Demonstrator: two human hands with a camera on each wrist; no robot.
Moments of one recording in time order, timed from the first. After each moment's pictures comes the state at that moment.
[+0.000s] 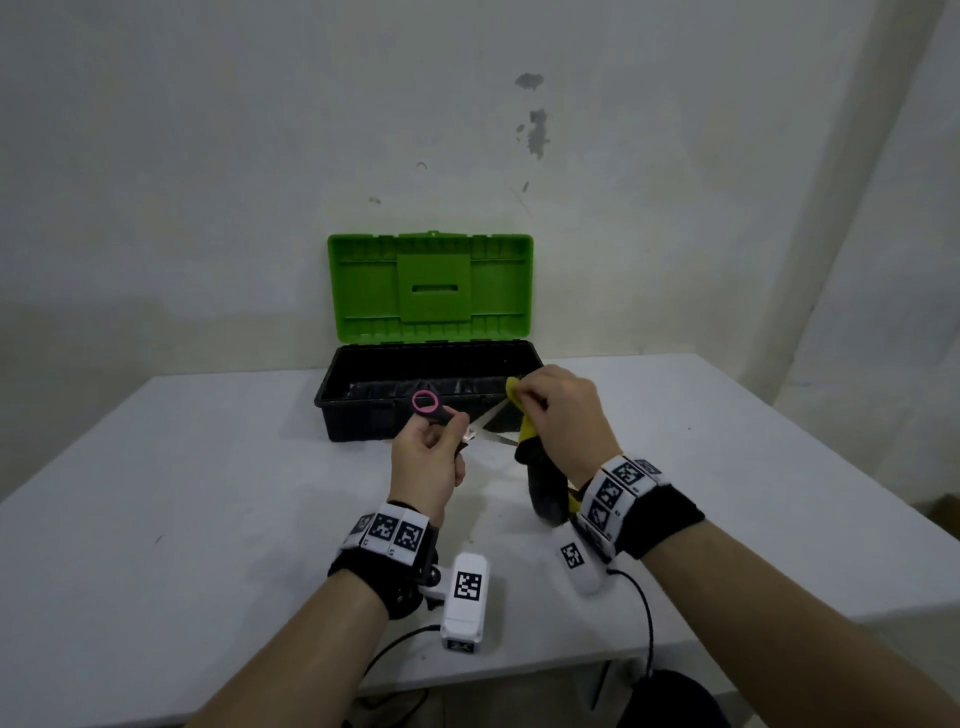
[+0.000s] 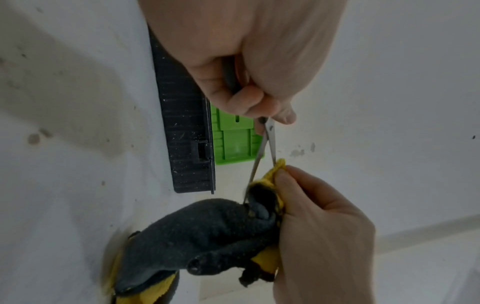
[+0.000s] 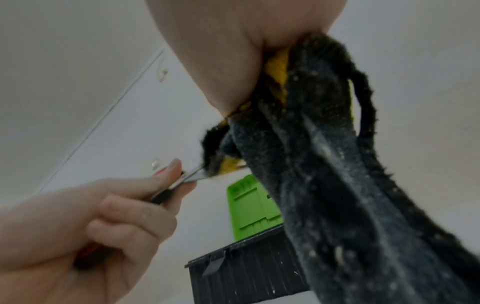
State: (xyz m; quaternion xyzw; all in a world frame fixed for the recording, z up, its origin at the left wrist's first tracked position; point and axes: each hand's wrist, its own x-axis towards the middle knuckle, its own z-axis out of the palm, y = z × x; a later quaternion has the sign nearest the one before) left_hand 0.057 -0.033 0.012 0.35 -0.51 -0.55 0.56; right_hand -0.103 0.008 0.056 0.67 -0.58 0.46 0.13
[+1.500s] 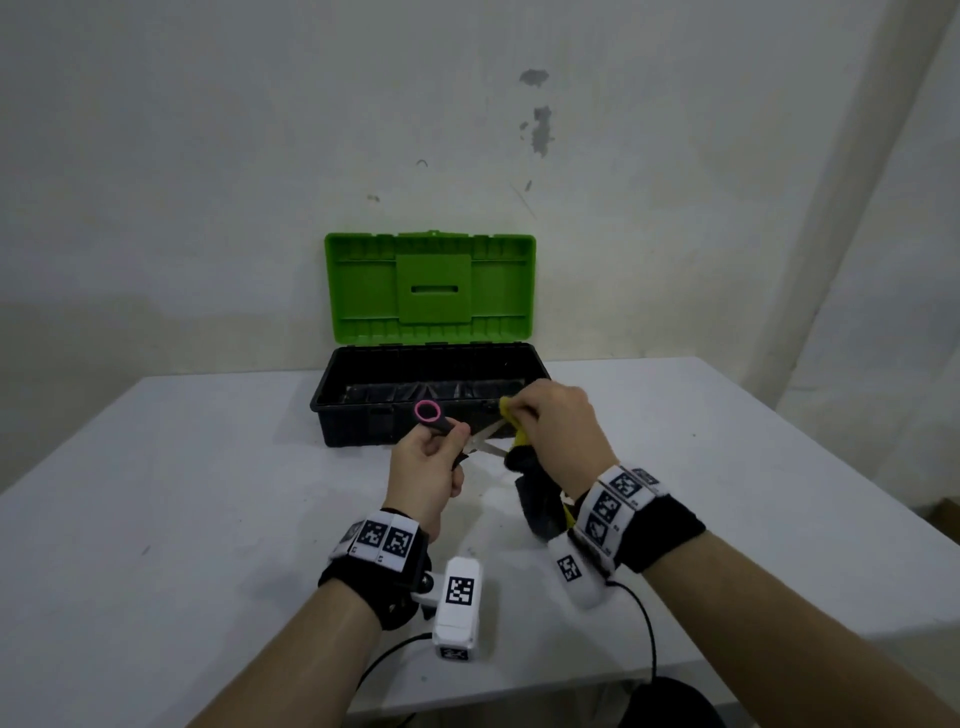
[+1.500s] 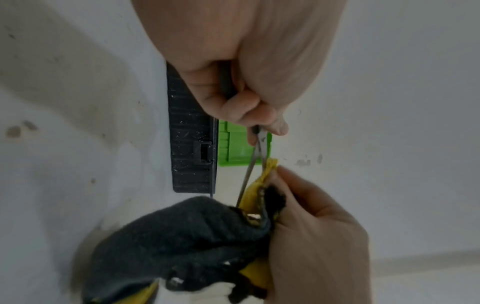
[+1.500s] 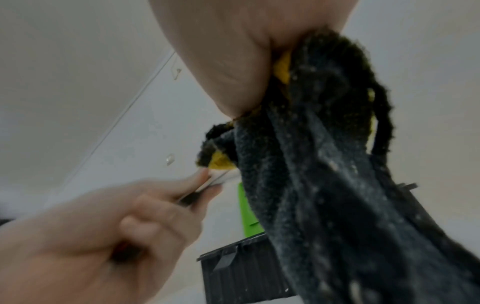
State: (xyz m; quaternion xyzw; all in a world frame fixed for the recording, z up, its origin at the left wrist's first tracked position) left_hand 0.059 -0.044 0.008 0.36 -0.49 -0.59 0.52; right_hand -0.098 -0.006 0.055 0.67 -0.64 0.37 0.08
